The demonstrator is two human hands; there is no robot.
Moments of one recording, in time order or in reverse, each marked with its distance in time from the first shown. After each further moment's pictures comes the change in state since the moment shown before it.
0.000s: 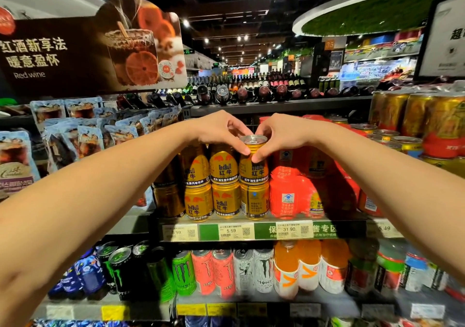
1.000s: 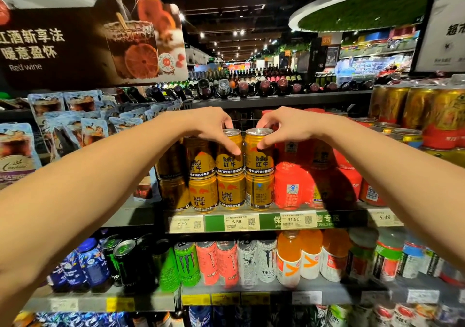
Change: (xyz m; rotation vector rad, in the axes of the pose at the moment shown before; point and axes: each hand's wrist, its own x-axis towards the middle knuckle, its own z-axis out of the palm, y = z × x) left_hand -0.025 0.003 -0.012 0.421 -0.077 -0.178; right_hand -0.009 -0.008 0.000 -0.019 -0.009 0.026
